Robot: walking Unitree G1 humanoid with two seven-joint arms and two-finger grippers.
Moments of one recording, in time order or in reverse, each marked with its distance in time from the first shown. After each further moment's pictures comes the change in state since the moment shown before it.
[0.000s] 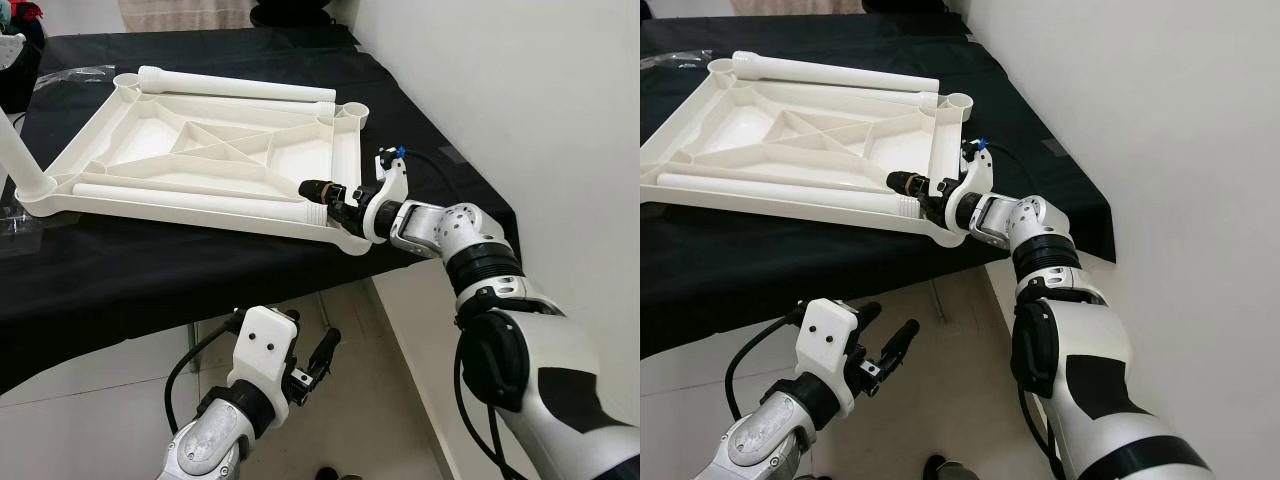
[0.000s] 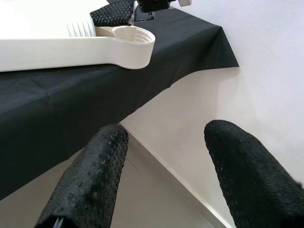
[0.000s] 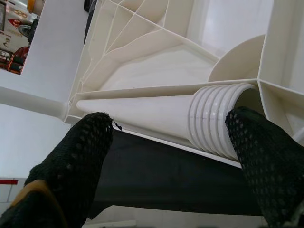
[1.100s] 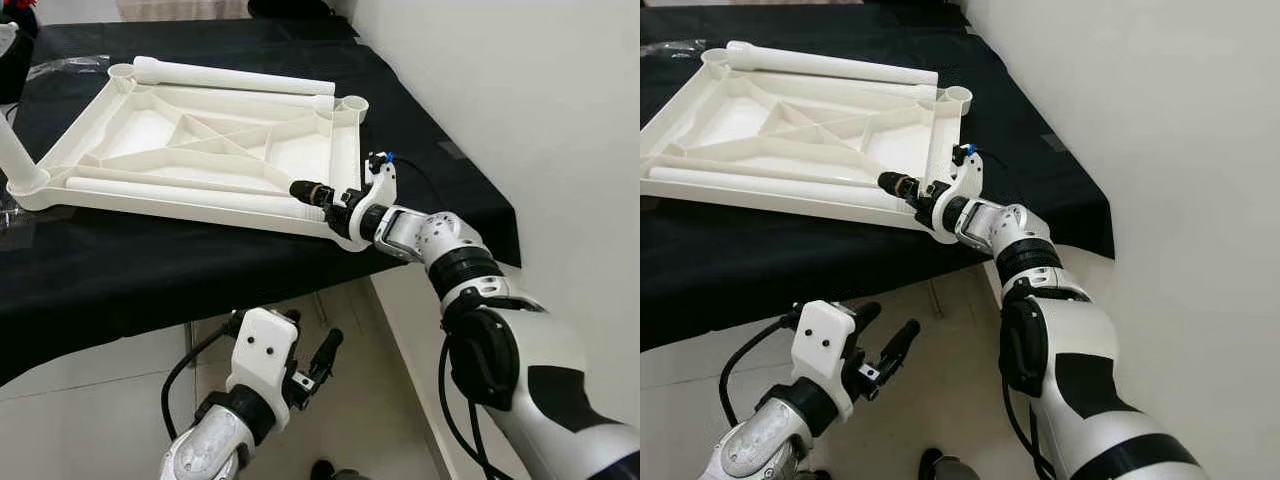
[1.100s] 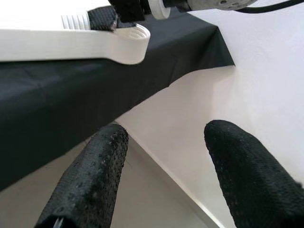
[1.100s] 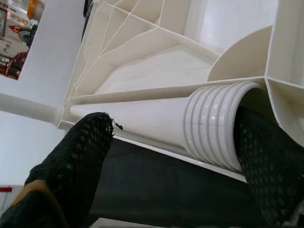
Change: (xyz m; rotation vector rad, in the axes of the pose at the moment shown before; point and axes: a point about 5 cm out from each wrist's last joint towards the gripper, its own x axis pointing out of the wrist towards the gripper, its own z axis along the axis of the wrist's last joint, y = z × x) left arm -0.009 -0.007 0.007 -0.010 -0.007 0.005; right arm 0.014 0.005 -0.008 -0.023 -0.044 0.036
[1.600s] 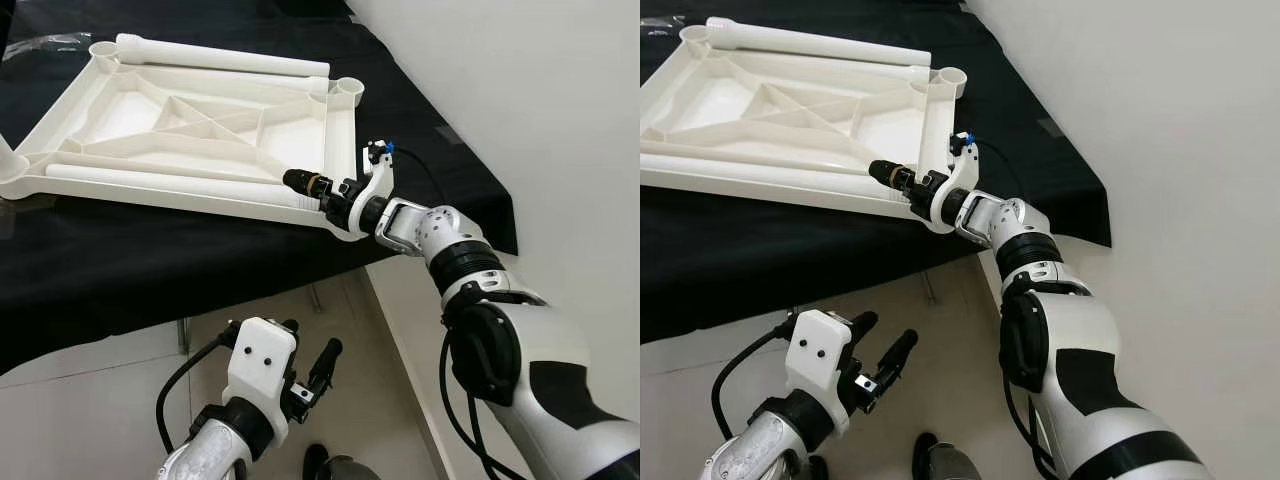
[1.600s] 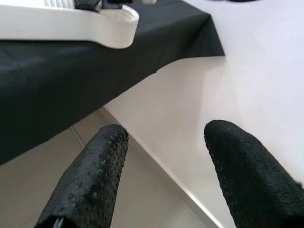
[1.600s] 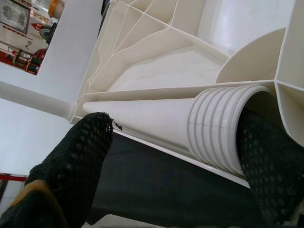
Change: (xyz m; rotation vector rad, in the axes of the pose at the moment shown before) left arm -0.008 -0.006 0.006 -0.002 0.006 0.006; right arm 0.001 0.011 0.004 -0.030 0.003 0.113
